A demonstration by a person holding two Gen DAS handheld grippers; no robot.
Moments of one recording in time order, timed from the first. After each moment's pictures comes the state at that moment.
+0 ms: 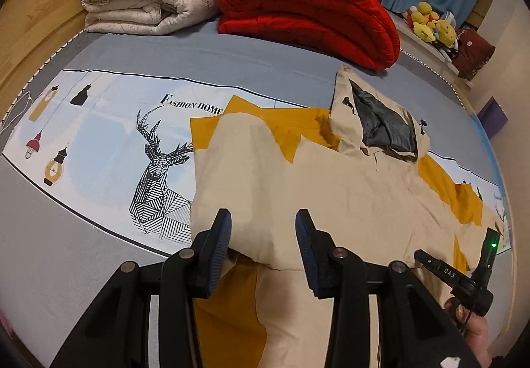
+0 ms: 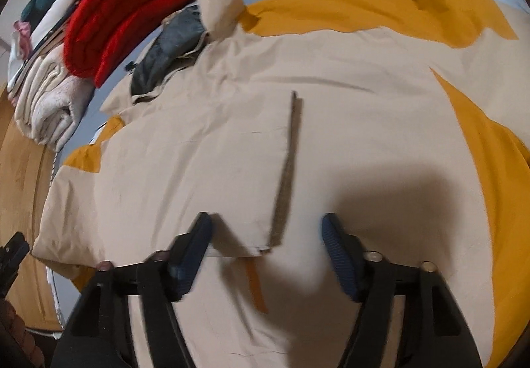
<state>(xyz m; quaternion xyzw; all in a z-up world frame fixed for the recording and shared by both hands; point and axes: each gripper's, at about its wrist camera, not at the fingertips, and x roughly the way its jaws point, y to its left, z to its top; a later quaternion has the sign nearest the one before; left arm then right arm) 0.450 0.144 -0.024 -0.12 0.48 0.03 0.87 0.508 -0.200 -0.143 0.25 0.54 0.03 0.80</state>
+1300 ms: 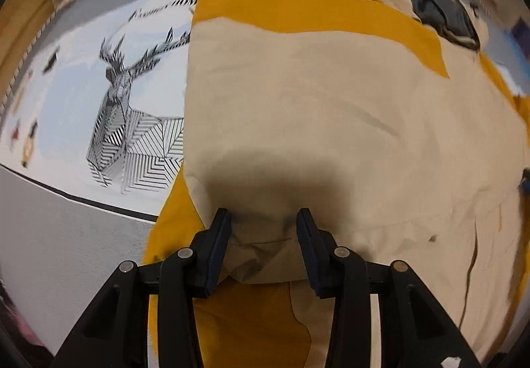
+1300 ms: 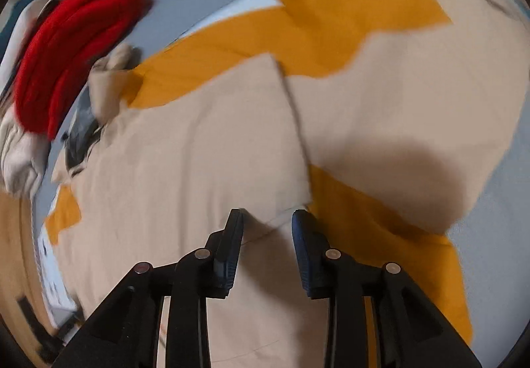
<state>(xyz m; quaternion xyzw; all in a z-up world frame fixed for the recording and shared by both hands) 0.468 0.117 -0.150 -0.01 0.62 0.04 0.78 0.513 -0.331 -0.144 0.31 0.56 -0.09 0.77</state>
